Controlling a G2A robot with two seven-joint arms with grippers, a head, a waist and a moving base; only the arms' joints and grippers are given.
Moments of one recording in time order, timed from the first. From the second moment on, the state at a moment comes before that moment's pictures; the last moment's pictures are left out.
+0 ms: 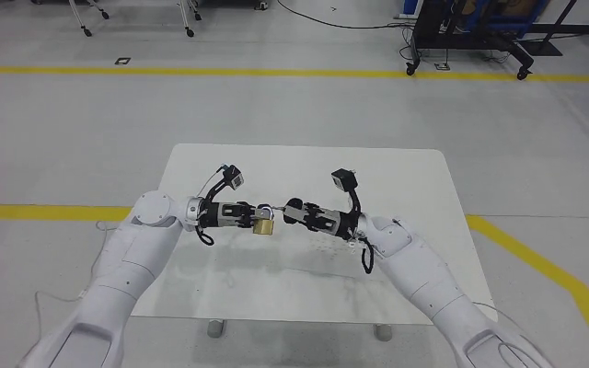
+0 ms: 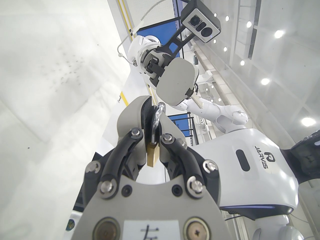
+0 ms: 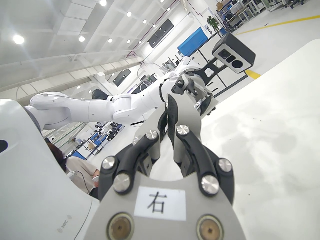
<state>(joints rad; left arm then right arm) 0.82 -1.14 -0.97 -0.94 -0.63 -0.38 -1.44 -1.02 -1.29 0.91 -1.10 0.24 -1.00 0.72</state>
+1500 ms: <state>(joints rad) 0.67 -1.25 -0.83 -0.83 -0.64 -0.06 -0.99 -1.26 -1.22 1.11 -1.34 0.42 -0.61 0.65</state>
